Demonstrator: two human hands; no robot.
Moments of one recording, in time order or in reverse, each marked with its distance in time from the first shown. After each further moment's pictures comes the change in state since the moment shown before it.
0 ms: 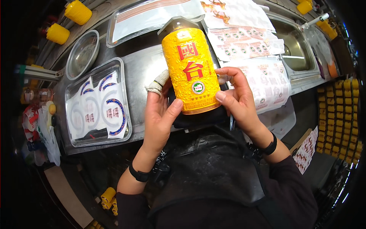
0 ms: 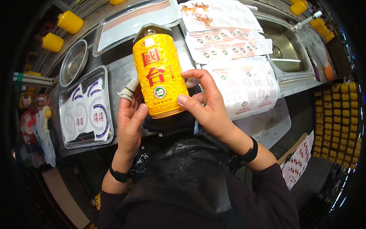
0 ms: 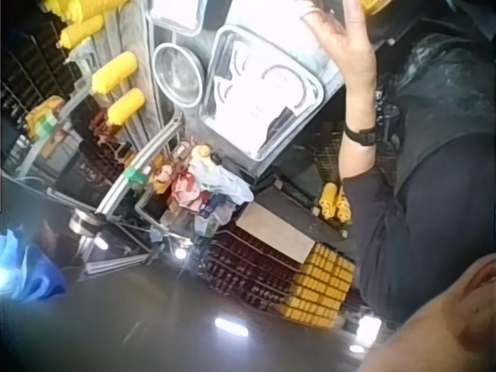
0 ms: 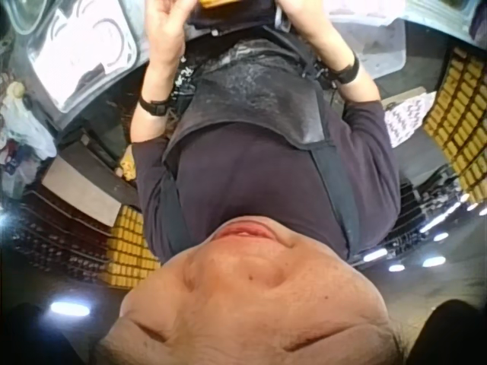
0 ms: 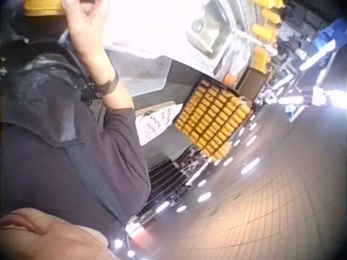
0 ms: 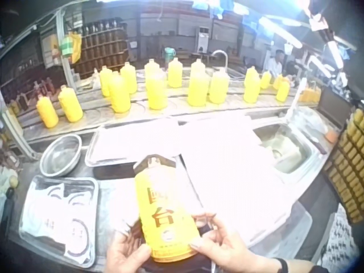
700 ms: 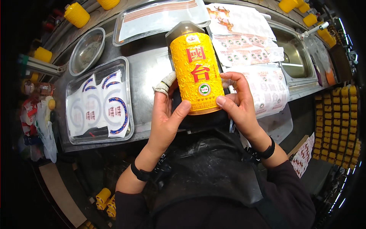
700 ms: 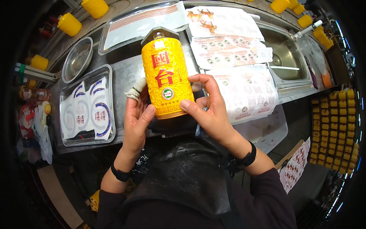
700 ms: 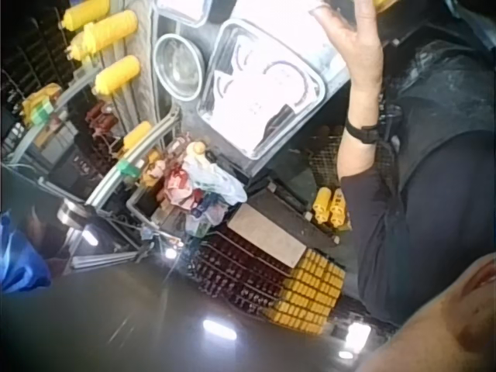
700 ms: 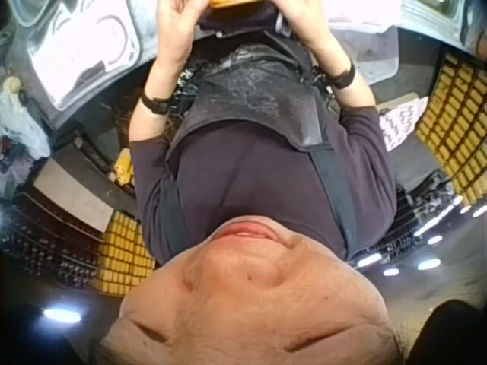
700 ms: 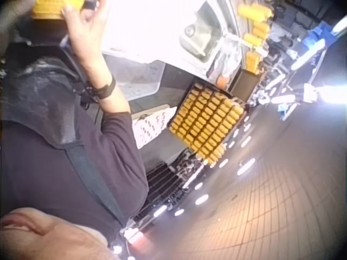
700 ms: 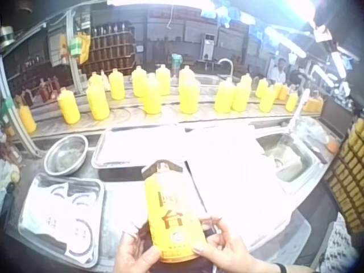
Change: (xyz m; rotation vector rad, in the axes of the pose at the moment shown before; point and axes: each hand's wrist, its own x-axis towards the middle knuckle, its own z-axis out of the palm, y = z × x) left_hand -0.001 -0.001 0.003 -0.029 0.015 -0.016; right_hand -0.002 0.009 0.004 -0.038 0.051 -0.020
